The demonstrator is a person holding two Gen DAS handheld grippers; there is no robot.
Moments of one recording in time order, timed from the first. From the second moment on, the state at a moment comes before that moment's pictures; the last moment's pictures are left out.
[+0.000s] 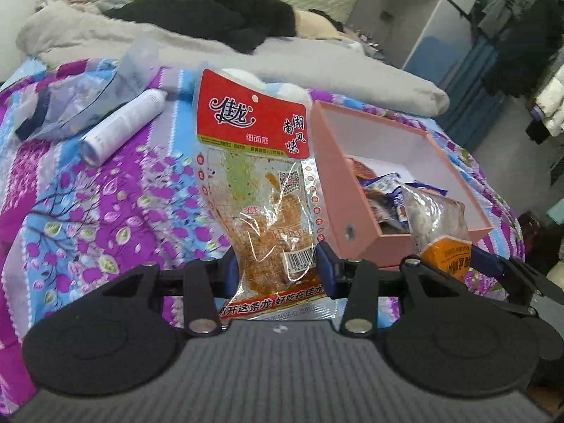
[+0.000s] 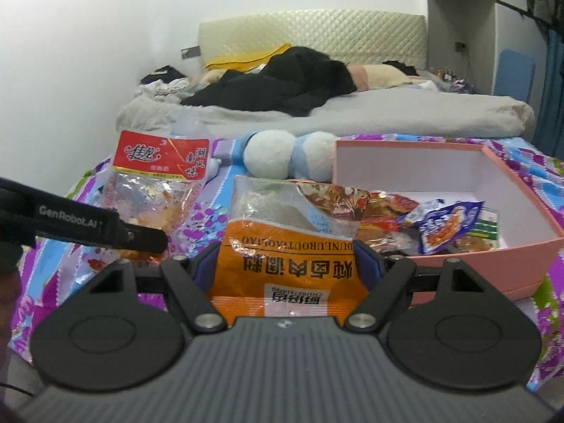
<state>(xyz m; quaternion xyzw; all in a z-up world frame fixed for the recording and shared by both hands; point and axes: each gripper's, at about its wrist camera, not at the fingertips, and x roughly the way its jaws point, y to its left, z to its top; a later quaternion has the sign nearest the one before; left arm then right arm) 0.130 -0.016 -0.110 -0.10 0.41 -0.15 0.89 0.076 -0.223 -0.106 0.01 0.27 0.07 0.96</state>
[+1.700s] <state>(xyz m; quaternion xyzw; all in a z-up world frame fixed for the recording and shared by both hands) 0.306 -0.194 -0.130 -0.03 0.45 -0.25 0.86 0.204 -0.395 -0.119 0.07 0.32 -0.09 0.94</state>
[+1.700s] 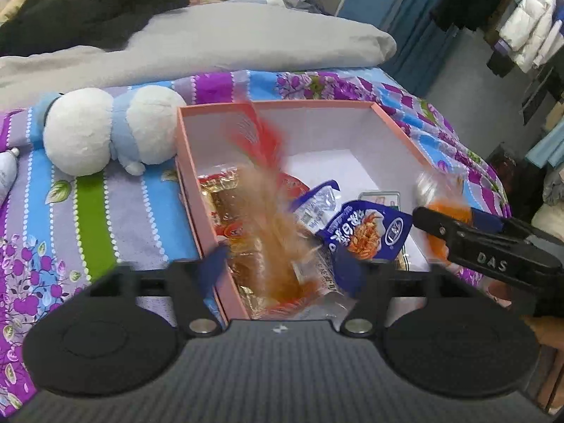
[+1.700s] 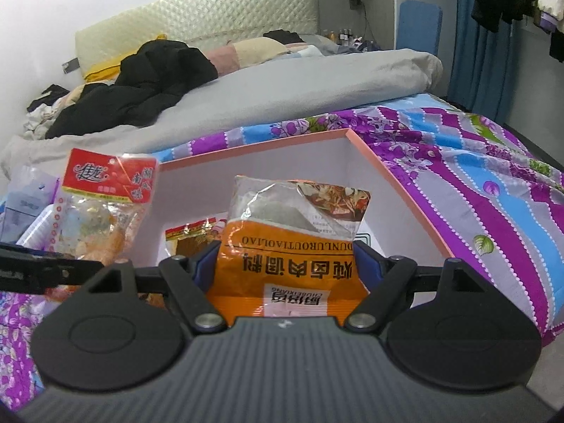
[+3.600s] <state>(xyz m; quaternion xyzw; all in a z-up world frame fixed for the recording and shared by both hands) 0.092 -0.119 0.011 -0.03 0.29 -0.27 0.92 0.003 -0.340 -0.017 0.10 0.19 -0.06 0.98</state>
